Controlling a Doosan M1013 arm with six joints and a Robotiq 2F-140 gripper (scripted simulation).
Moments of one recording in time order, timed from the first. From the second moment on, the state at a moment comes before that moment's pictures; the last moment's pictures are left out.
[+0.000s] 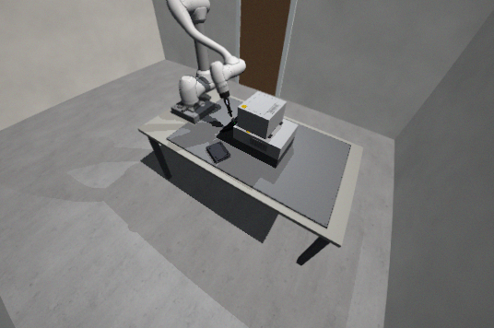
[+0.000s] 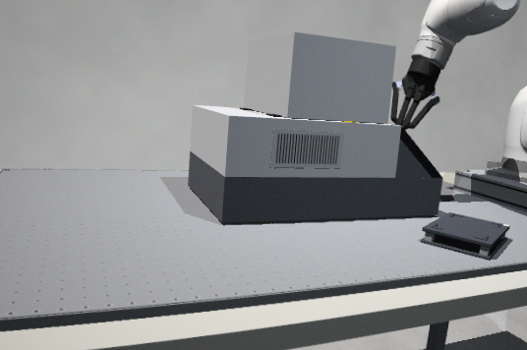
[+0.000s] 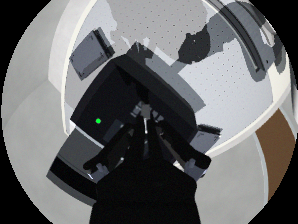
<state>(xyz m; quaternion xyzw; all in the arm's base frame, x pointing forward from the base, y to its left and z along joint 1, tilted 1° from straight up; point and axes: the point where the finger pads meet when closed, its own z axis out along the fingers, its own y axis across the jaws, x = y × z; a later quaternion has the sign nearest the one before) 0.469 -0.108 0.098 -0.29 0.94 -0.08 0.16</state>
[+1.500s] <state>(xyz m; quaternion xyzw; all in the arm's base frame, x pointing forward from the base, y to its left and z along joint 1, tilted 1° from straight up) 0.459 -0.106 0.111 -0.29 0.94 -0.08 0.16</state>
